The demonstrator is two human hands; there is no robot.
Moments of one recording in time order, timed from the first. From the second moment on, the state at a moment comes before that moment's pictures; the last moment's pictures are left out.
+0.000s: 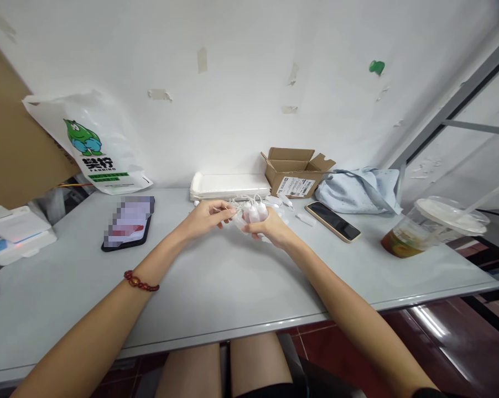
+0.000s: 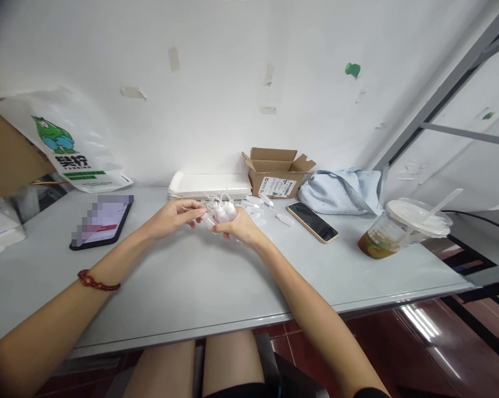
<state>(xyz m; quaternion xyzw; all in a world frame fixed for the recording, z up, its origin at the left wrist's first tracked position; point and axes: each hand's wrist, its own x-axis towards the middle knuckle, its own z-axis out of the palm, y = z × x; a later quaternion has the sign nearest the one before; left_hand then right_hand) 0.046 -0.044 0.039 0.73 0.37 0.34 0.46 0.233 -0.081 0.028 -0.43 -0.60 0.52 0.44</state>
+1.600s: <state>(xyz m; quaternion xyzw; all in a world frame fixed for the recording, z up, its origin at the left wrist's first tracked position) 0.033 -0.033 0.051 0.29 0.44 0.51 0.68 0.231 -0.082 0.029 -0.45 -0.61 0.51 0.39</state>
